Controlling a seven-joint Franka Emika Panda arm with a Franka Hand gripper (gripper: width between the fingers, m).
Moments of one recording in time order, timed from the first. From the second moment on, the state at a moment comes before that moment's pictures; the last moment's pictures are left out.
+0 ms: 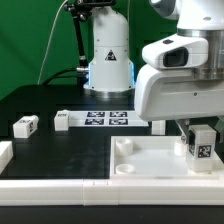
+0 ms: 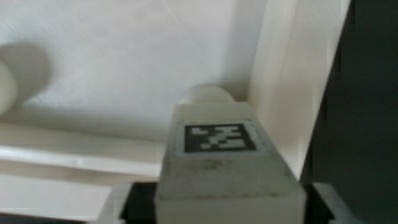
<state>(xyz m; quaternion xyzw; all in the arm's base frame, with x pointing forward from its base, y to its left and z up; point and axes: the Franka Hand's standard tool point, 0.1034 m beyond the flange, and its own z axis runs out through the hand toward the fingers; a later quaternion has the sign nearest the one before) 0.633 0.123 0.075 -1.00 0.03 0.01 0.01</state>
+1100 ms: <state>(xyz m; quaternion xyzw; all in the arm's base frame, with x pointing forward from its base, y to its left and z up) 0.634 0.120 0.073 -0.86 0.51 0.01 0.01</state>
